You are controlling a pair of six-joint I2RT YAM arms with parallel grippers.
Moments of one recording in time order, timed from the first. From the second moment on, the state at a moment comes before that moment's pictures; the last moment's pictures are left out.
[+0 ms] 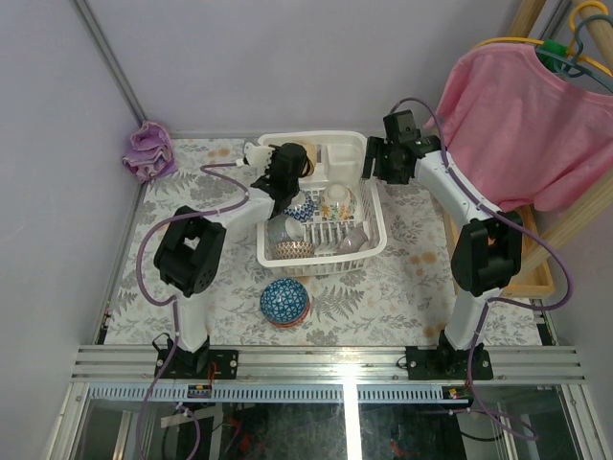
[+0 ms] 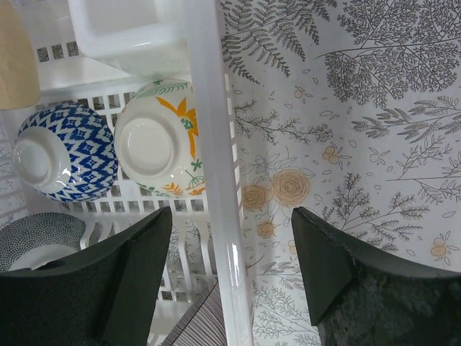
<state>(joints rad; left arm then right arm) -0.51 1.95 1.37 0.24 -0.61 -1.43 0.32 1.87 1.70 -0.74 0.02 0.40</state>
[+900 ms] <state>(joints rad) -0.51 2.04 1.50 -0.02 -0.72 -1.76 0.32 1.86 1.68 -0.75 0.01 0.41</state>
